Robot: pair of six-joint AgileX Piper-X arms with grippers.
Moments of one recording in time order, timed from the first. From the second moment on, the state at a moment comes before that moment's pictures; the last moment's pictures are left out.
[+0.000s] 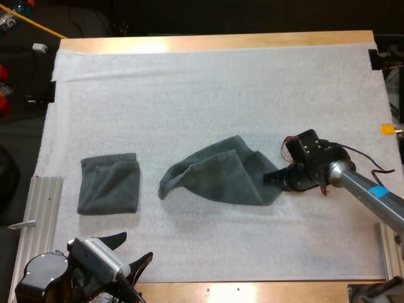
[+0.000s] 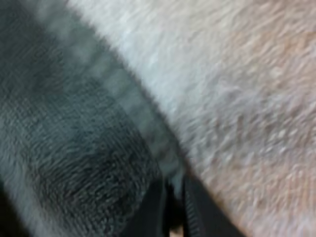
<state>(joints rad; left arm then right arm) -0.22 0.18 -0.76 1.33 0.44 -1.67 0.46 1.58 -0.84 0.69 -0.10 -1.46</state>
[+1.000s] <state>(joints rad) -0.28 0.66 -0.77 1.13 0.49 -1.59 0.66 1.23 -0.71 1.23 -0.06 -1.50</state>
